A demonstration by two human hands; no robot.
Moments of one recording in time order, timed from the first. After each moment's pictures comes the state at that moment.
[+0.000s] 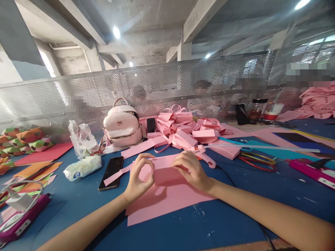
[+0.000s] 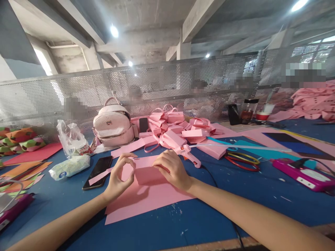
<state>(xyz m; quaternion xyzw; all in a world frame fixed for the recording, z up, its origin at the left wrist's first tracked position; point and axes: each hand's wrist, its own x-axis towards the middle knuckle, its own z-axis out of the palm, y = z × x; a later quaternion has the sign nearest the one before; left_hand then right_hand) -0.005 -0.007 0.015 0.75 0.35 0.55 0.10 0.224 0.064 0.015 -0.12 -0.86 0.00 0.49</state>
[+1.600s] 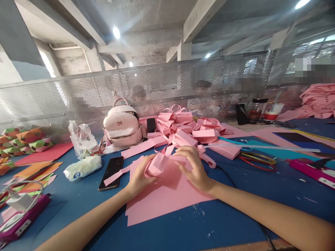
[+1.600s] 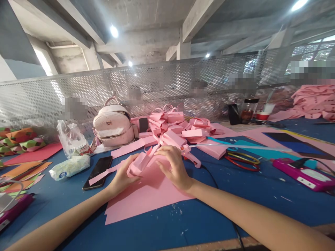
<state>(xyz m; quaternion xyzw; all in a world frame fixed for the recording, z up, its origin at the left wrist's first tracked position) -0.018 0.020 -0.008 0.77 0.40 0.47 0.15 0.222 0.060 0.015 -0.18 -0.81 0.05 0.56</state>
